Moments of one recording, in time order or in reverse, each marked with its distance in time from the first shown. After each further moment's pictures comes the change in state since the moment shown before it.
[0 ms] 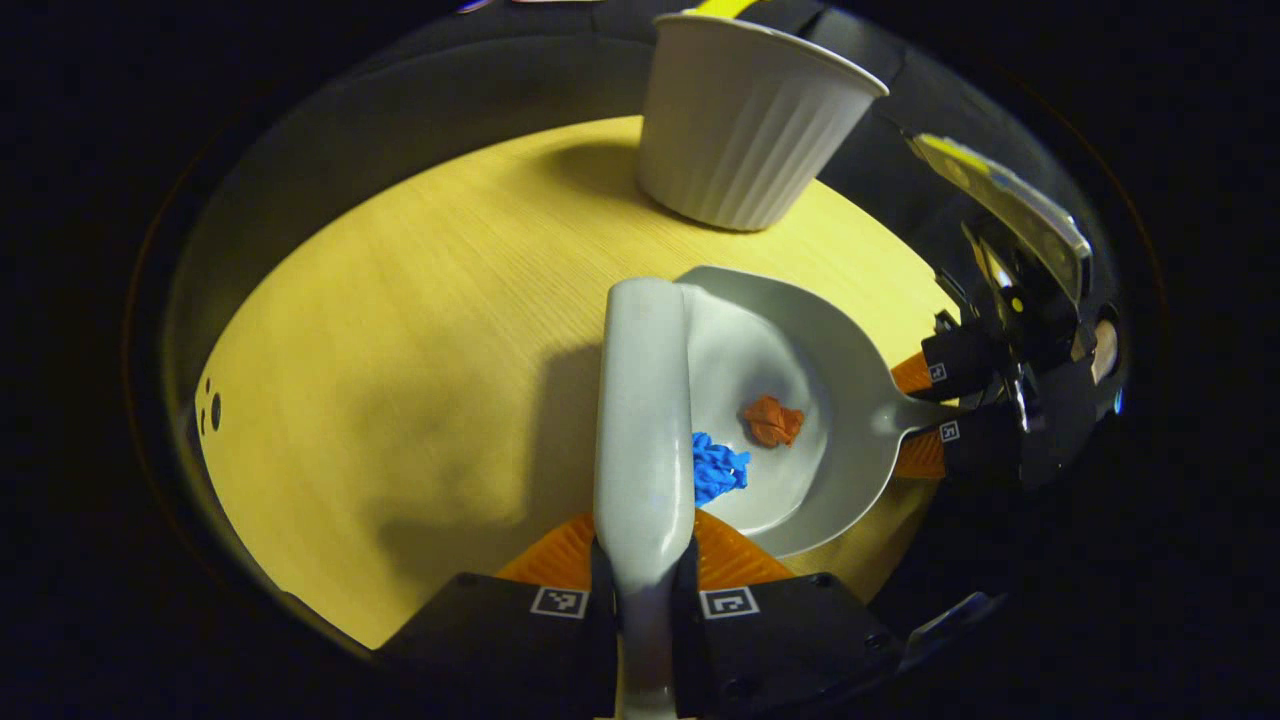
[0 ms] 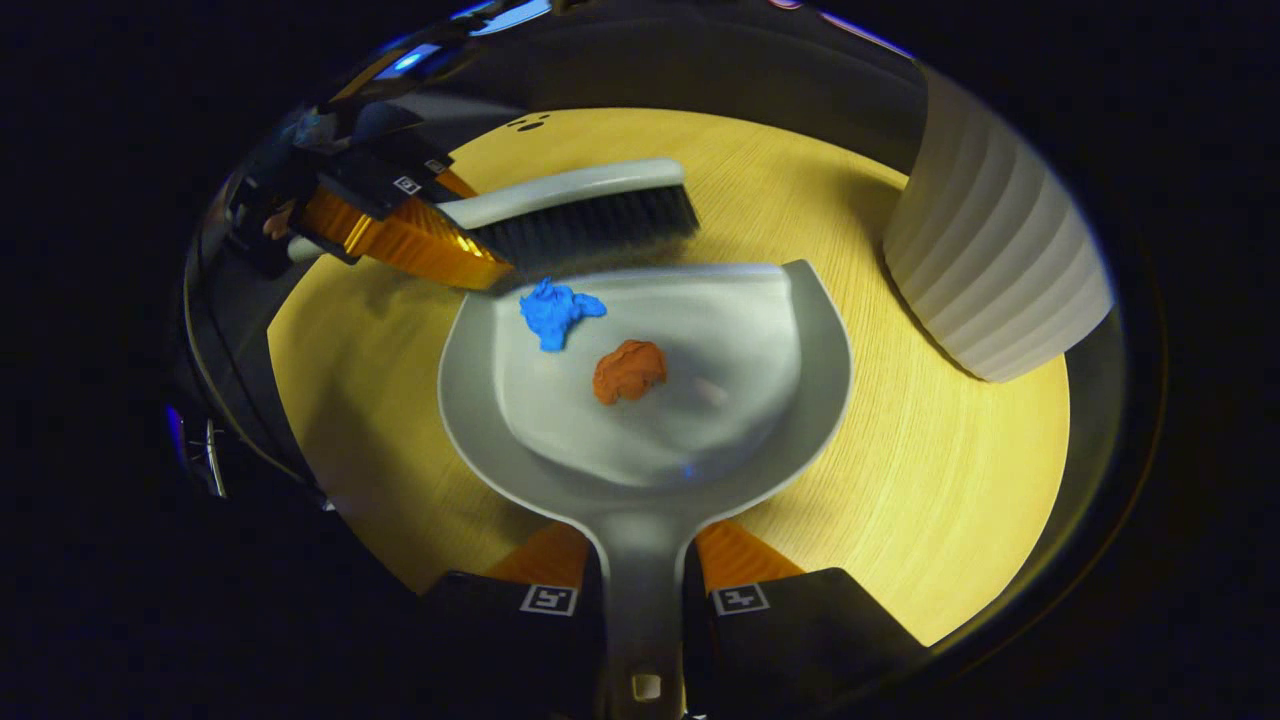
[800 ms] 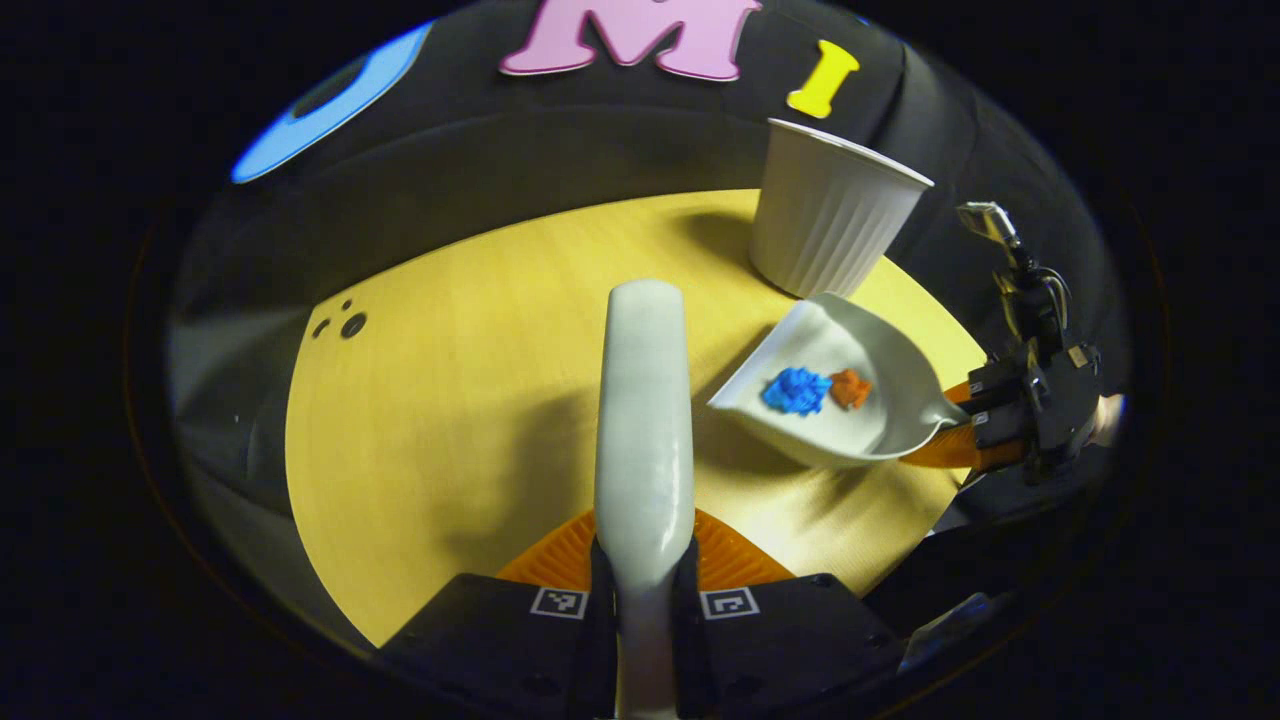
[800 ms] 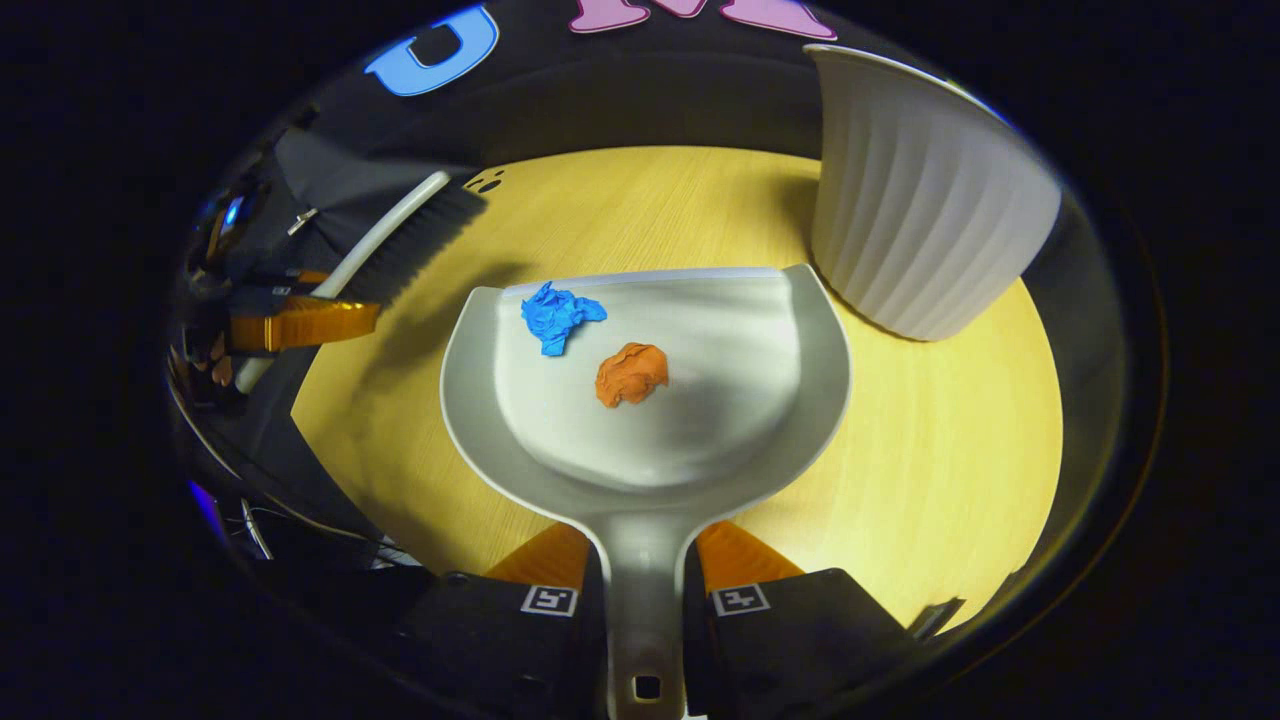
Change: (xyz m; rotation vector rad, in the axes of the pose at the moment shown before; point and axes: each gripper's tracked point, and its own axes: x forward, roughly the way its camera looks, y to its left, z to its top) left arm -0.086 0.027 -0.072 -0.259 -0.207 0.266; right arm -0.069 -0.003 0.005 0.184 -0.078 -0.015
